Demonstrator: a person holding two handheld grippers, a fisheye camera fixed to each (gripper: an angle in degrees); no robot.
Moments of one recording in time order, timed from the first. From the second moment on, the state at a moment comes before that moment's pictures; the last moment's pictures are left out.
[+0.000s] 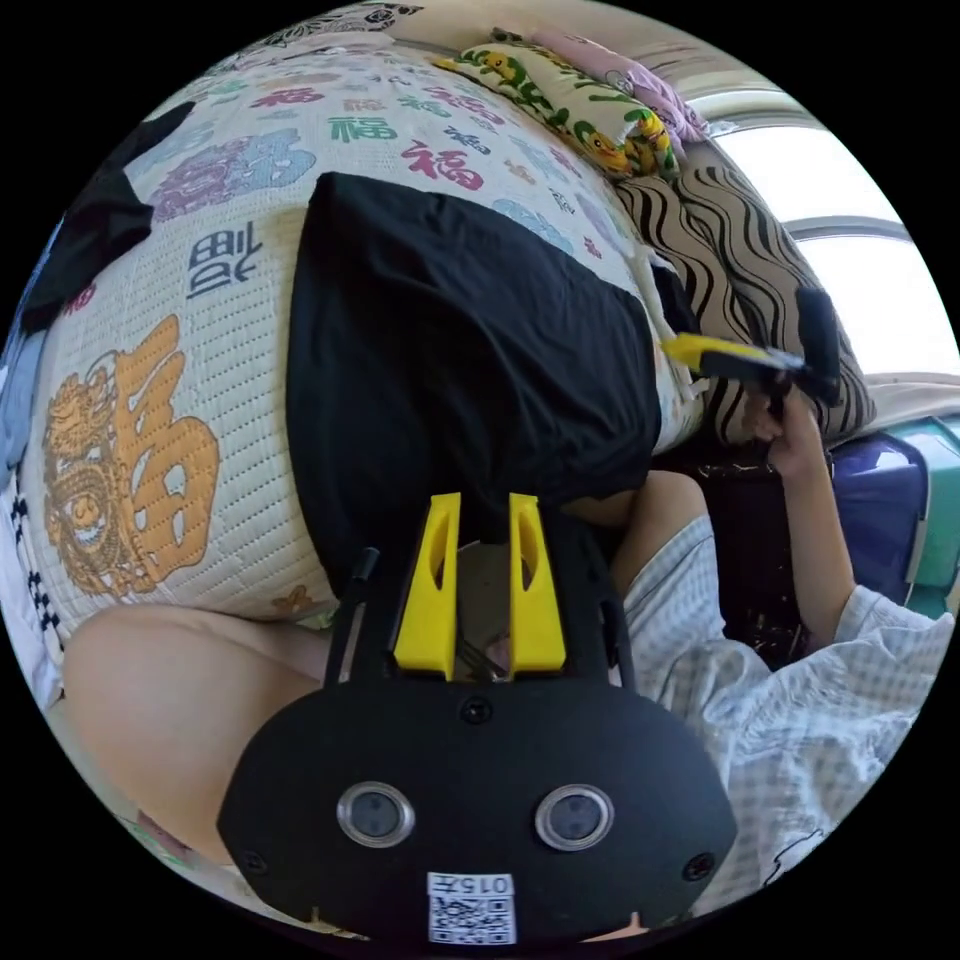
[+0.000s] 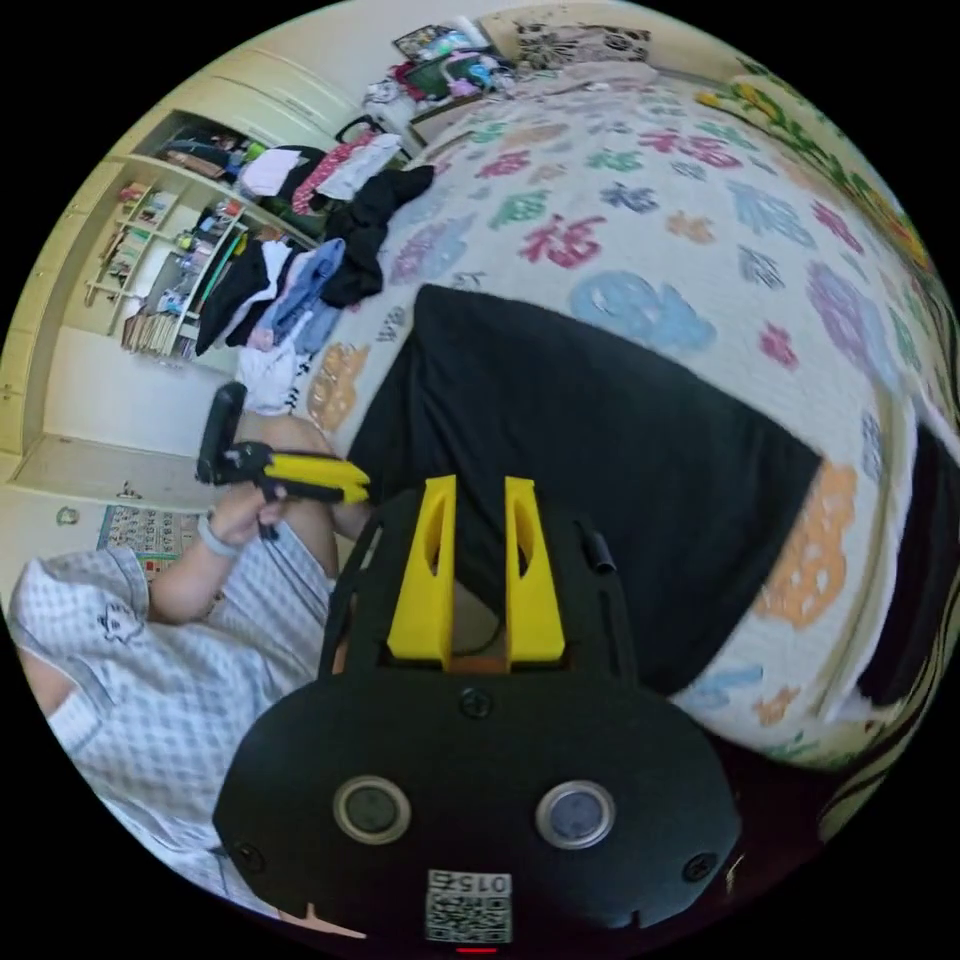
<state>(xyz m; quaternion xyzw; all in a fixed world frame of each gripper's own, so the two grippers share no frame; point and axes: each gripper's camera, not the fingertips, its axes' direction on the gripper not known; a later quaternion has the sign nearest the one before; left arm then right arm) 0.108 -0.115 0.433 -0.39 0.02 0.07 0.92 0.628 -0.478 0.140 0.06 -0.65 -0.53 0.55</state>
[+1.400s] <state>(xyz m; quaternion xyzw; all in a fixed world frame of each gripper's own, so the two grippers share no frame) 0.019 -0.257 0.345 -0.25 0.00 0.10 0.96 0.629 -0.634 0.158 0.15 -0.55 -0.44 0.70</state>
